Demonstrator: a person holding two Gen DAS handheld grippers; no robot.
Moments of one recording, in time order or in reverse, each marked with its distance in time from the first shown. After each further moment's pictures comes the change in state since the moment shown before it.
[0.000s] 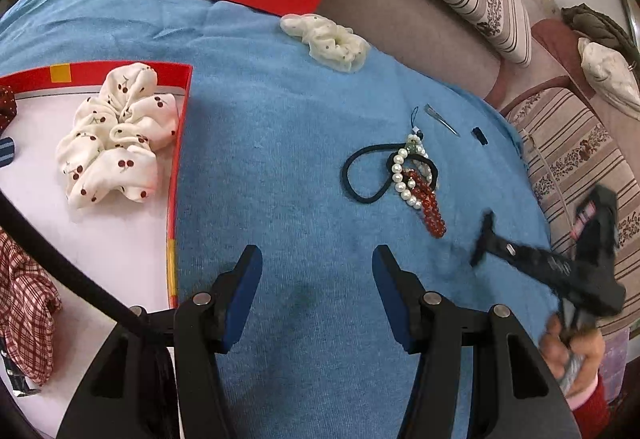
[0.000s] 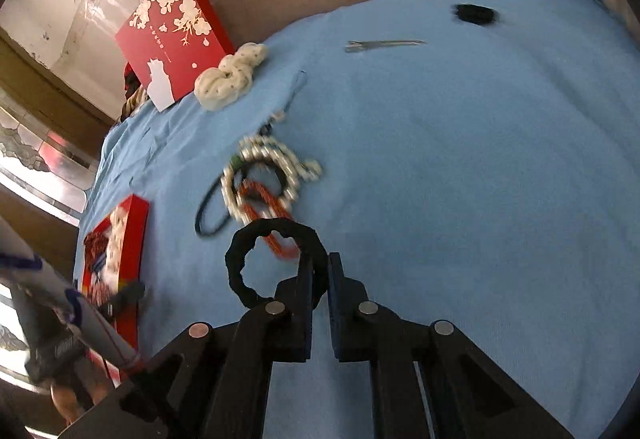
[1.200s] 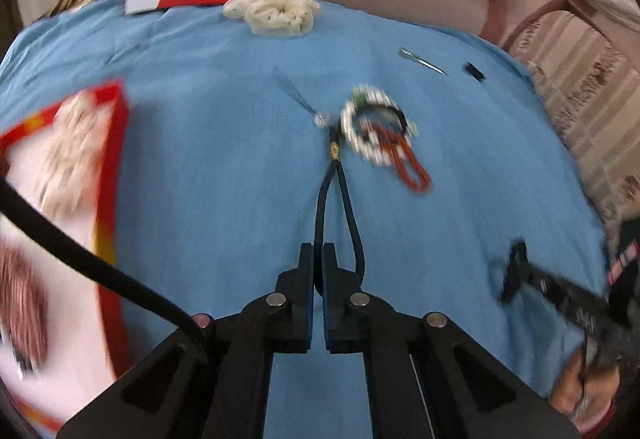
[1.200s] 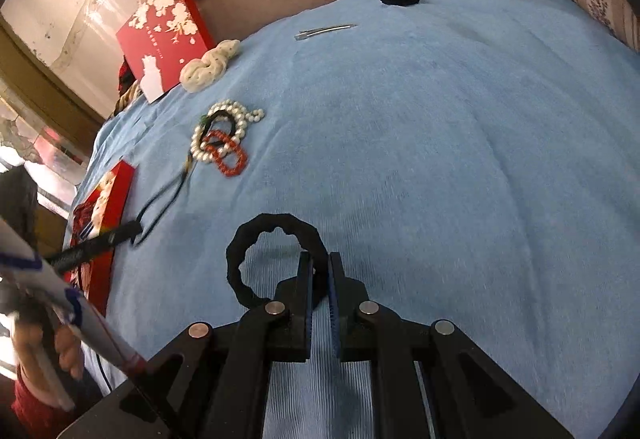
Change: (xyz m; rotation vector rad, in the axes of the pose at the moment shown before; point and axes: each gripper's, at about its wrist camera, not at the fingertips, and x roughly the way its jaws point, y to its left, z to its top) left arm 0.010 -0.070 -0.022 0.177 0.094 0.138; right arm -0.040 -0.038 -0.070 -0.004 -0.057 -0.041
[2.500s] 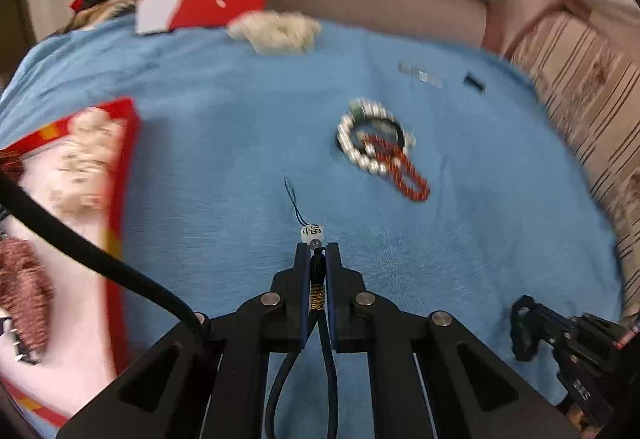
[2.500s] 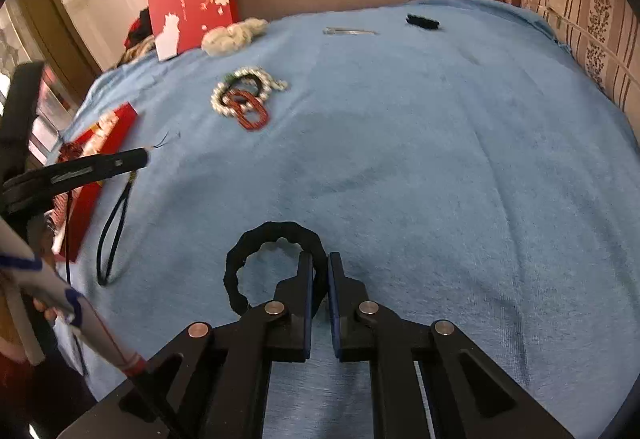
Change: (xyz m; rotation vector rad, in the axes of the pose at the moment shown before) left arm -0.005 -0.011 0.000 0.015 -0.114 0.054; right arm -0.015 0.039 -0.030 -0.189 -0.027 -0.137
